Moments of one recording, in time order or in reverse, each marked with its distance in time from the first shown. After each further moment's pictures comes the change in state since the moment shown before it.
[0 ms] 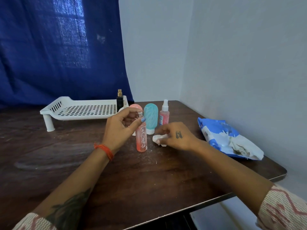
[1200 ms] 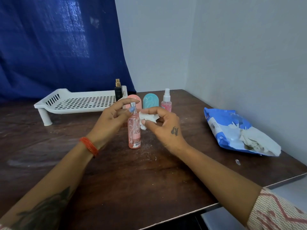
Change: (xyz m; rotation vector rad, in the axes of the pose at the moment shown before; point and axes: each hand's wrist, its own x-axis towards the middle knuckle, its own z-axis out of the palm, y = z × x) left_hand 0.004 0.003 -0.011 -0.203 -0.214 -0.259; right_hand 0.008 -0.025 0.038 0.745 0.433 -0.219
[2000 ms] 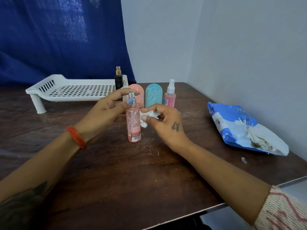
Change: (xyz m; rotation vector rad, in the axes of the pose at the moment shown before) left_hand -0.002 -0.001 -0.015 -0.058 -0.131 -0.019; right_hand 0.000 0.011 0.008 -0.083 -0.030 -0.018
